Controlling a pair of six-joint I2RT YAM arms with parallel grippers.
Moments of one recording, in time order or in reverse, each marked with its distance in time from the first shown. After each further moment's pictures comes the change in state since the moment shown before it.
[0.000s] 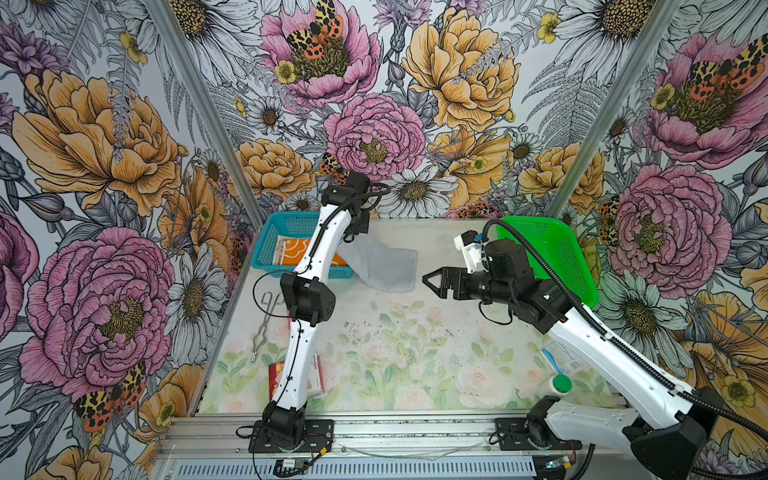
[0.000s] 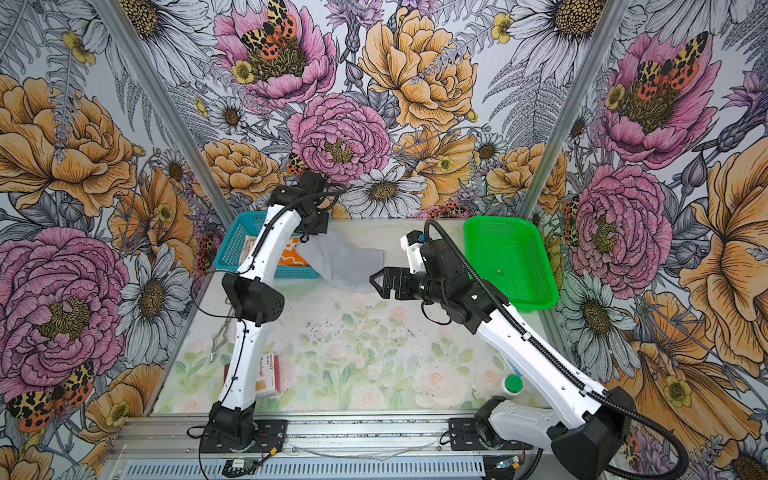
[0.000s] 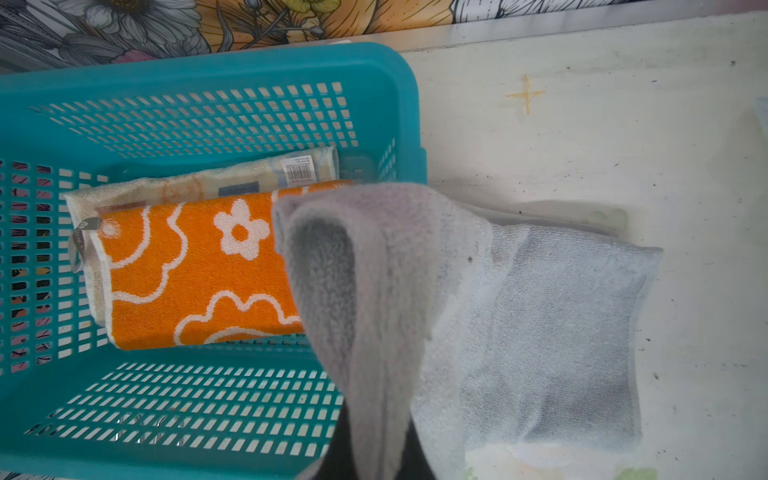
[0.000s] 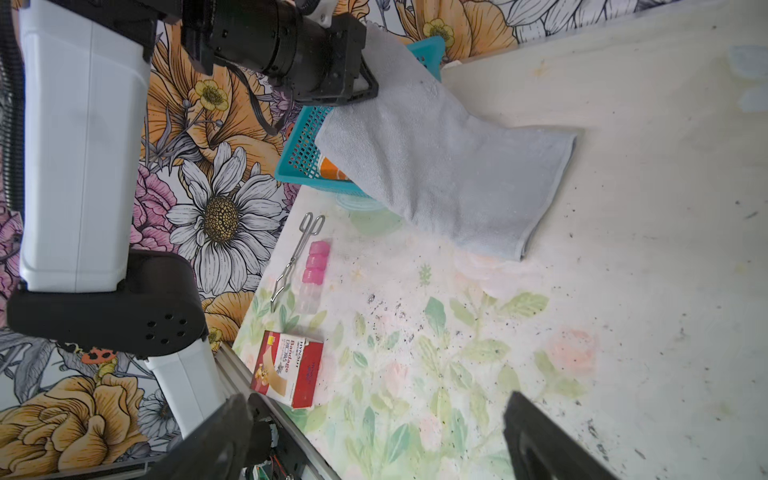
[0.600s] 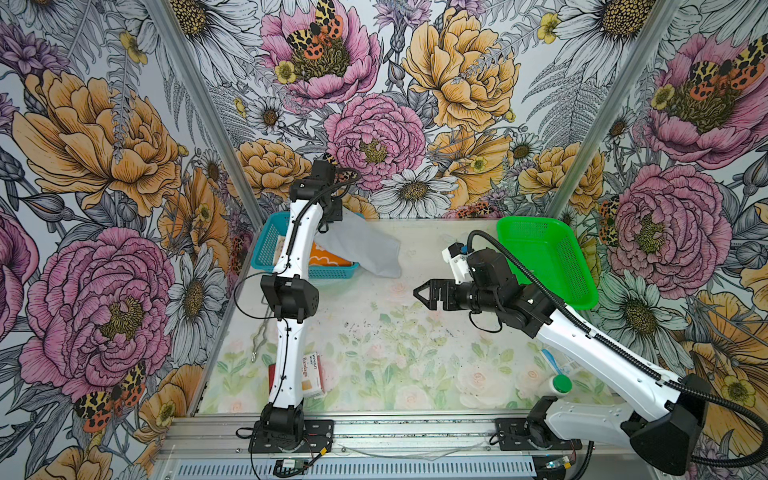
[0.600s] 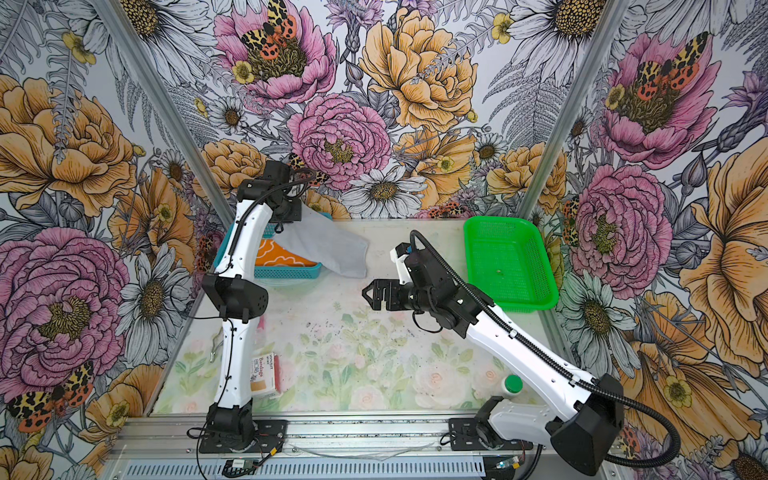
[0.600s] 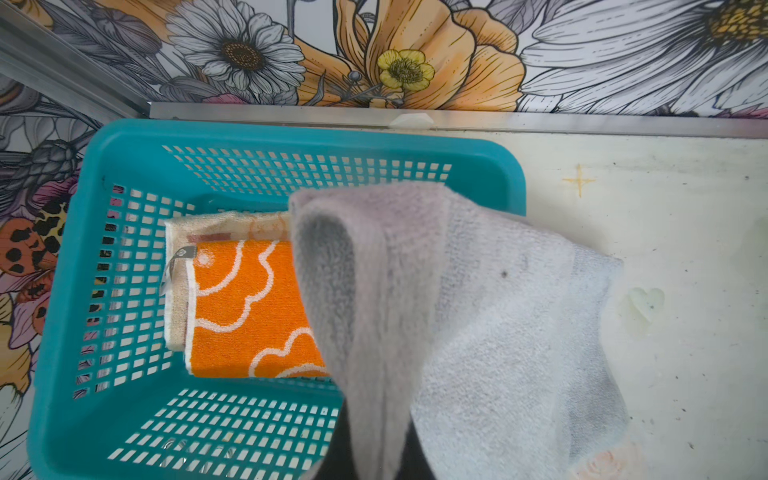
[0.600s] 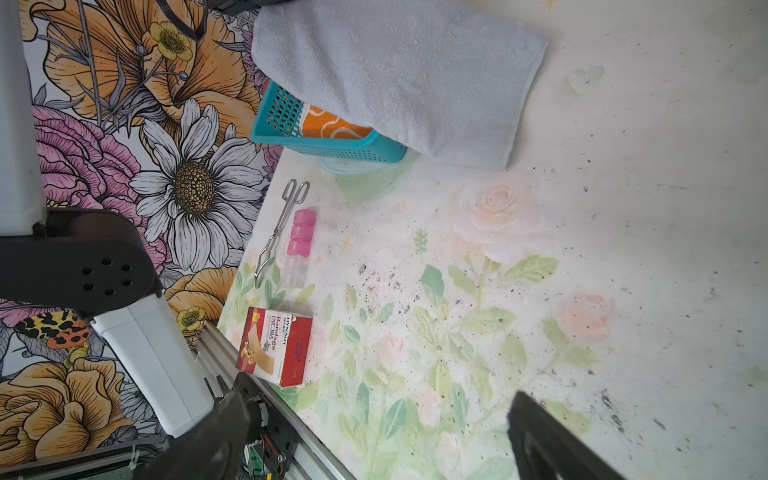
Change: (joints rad) left arm 0.164 -0.032 0.035 0.074 0.062 0.053; right arm 0.065 0.025 -0.050 -0.005 0.047 0.043
